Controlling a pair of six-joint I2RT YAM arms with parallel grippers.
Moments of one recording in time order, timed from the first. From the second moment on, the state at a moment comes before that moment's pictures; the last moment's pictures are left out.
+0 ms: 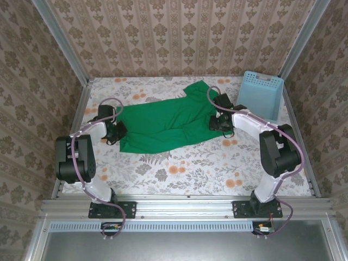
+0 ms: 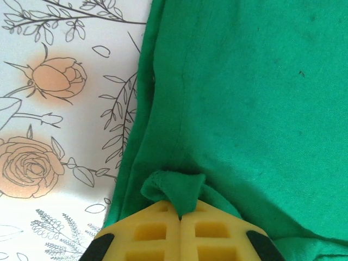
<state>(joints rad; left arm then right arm) -0.01 1.65 0.92 -0.43 0.18 -0.56 0.30 1.78 1.19 -0.58 0.03 0.38</state>
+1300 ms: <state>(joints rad) 0.00 1.73 1.12 -0.54 0.24 -0.44 0.25 1.19 0.86 -0.66 0.01 0.50</state>
